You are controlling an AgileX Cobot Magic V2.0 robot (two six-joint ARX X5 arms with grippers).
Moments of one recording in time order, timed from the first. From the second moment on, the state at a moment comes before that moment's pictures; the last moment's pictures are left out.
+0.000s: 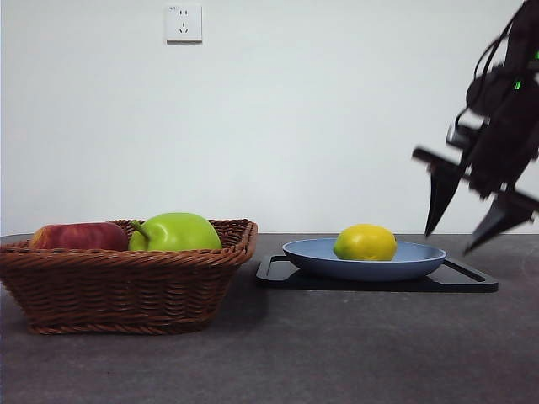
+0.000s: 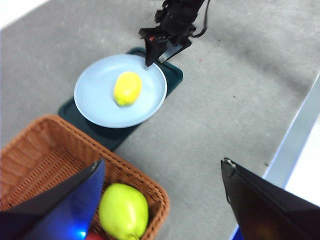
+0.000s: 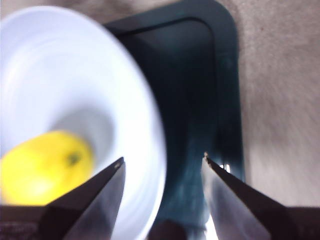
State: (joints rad) left arm -0.90 1.09 1.30 -0.82 -0.05 0.03; right arm 0.04 1.91 1.39 -0.64 -0.39 0.24
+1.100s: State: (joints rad) left arm -0.44 0.95 0.90 -0.53 0.16 0.15; right arm 0.36 0.93 0.78 -0.43 0.00 0.06
